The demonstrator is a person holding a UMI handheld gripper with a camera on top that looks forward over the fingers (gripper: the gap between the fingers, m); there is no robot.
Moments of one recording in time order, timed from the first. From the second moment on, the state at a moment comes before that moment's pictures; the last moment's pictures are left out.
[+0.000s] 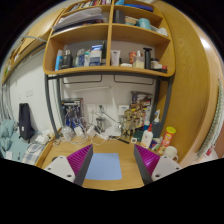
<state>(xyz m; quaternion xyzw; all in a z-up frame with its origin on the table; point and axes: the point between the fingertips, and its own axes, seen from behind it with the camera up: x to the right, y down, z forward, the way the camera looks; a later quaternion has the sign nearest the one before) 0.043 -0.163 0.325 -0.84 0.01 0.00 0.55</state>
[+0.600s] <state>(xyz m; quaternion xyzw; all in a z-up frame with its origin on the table) -0.297 -0.140 0.097 -0.90 -0.11 0.11 0.42</state>
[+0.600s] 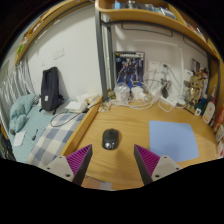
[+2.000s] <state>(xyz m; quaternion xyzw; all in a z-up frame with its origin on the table) -0.310 -0.003 0.194 -0.86 -0.10 0.07 0.50</state>
